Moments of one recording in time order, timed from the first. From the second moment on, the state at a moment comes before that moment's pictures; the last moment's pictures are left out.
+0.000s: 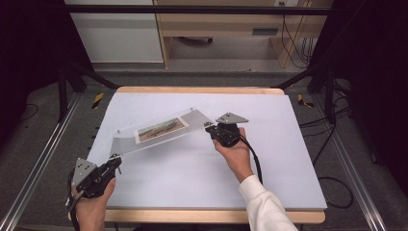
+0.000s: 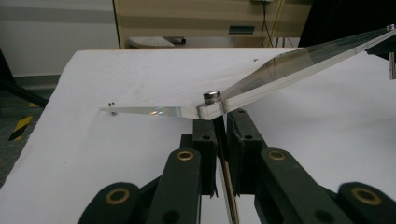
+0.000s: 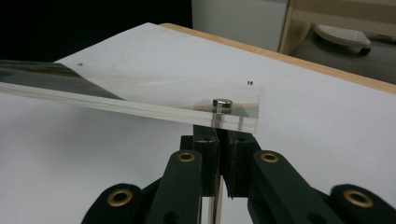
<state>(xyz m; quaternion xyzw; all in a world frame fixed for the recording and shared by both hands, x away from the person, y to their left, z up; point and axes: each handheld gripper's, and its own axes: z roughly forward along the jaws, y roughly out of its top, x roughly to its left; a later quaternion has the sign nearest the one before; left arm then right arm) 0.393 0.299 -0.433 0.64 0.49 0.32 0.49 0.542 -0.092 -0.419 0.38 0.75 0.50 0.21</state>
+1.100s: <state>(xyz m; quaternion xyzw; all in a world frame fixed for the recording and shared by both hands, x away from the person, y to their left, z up) 0.446 0.203 -0.420 0.69 0.40 0.28 0.53 0.482 -0.211 -0.408 0.46 0.69 0.48 0.28</state>
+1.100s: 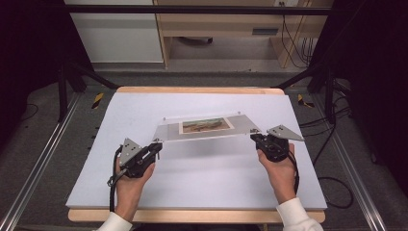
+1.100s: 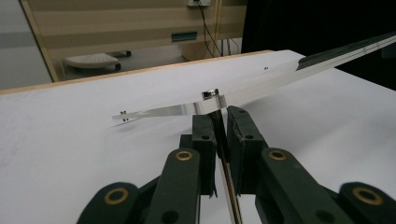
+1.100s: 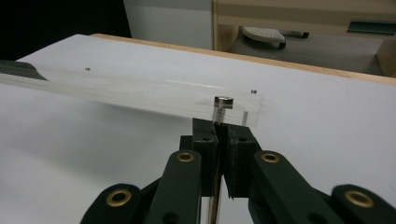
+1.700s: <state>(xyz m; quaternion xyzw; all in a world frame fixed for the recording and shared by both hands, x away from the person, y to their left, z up) 0.454 0.177 -0.423 0.71 0.38 0.27 0.54 0.453 -0.235 -0.419 0.49 0.67 0.47 0.30</state>
